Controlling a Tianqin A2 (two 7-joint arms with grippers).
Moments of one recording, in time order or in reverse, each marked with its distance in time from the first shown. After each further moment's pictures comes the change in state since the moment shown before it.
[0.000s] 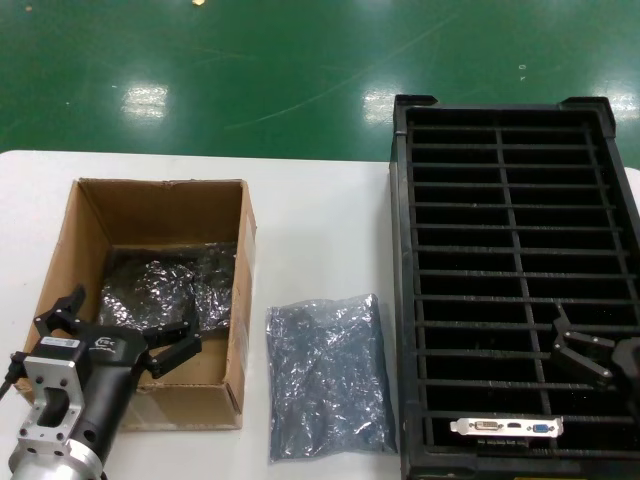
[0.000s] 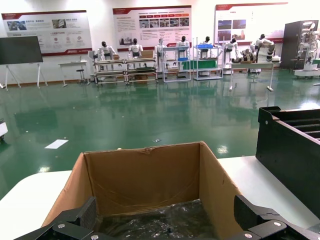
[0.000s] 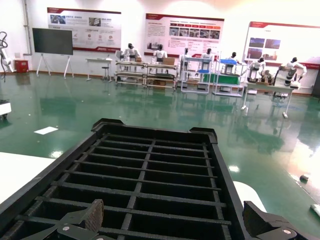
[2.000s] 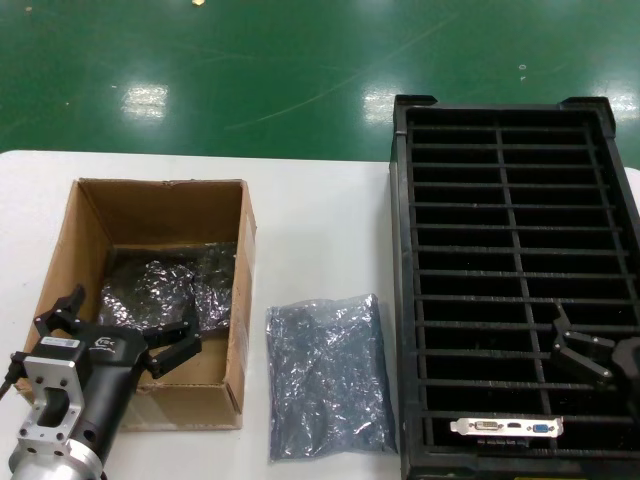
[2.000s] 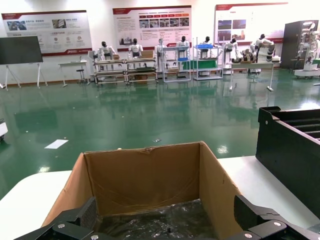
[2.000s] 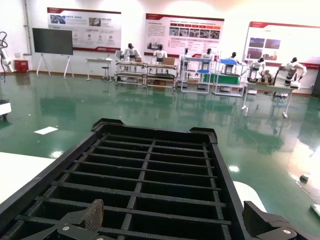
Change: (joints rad) left arm 0.000 0.000 0.000 0.000 0.000 0.000 0.000; right arm 0.000 0.000 0.000 0.000 0.000 0.000 0.000
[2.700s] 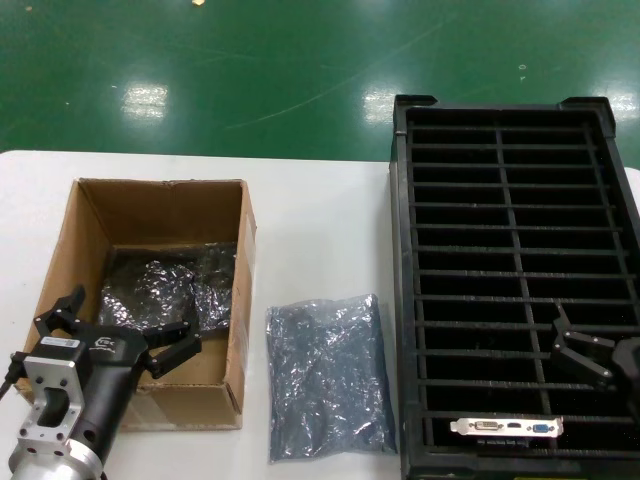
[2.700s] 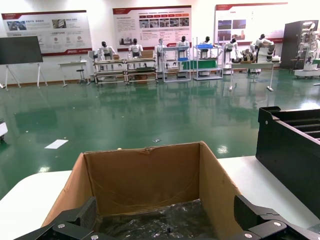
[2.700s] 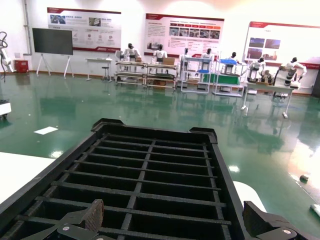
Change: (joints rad) left arm 0.000 0.000 0.000 0.000 0.000 0.000 0.000; right arm 0.000 0.000 0.000 0.000 0.000 0.000 0.000
